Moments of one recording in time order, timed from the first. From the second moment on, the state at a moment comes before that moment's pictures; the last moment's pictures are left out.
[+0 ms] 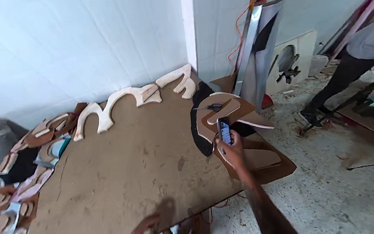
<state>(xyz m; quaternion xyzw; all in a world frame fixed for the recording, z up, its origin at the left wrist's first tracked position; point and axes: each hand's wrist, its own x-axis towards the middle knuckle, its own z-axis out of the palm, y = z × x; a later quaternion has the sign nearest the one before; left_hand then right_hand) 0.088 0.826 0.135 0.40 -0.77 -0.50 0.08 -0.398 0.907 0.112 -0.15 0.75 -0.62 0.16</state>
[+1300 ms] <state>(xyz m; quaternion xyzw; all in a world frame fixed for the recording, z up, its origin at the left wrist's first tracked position) 0.093 0.893 0.218 0.19 -0.70 -0.66 0.21 -0.044 1.034 0.177 -0.27 0.55 -0.72 0.33</state>
